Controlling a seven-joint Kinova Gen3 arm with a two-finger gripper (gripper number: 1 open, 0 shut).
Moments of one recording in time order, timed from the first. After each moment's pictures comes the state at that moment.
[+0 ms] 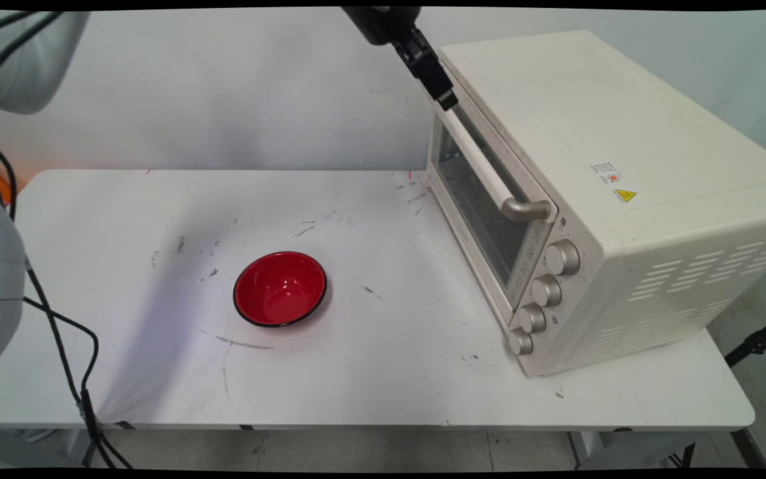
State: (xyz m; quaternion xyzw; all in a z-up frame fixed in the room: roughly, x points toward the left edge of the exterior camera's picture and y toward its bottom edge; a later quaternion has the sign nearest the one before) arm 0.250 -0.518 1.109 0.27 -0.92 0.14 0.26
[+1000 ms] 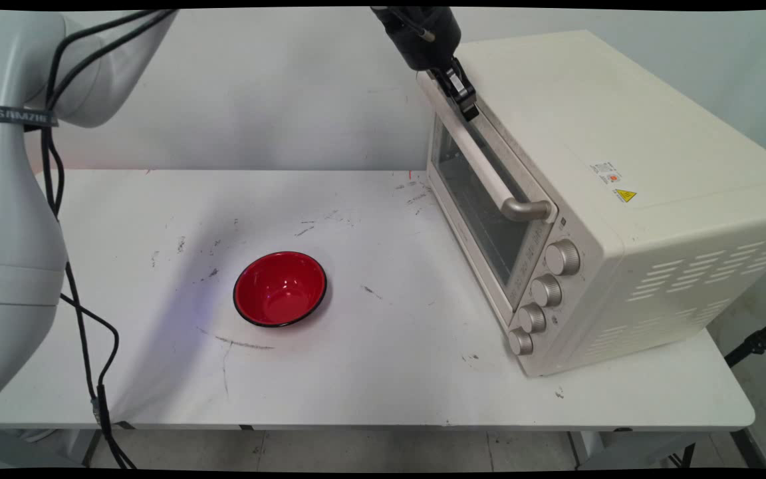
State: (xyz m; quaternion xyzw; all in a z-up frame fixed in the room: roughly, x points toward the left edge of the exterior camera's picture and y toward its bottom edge) arm 0.213 -0.567 1.072 0.27 -0.92 0.11 0.25
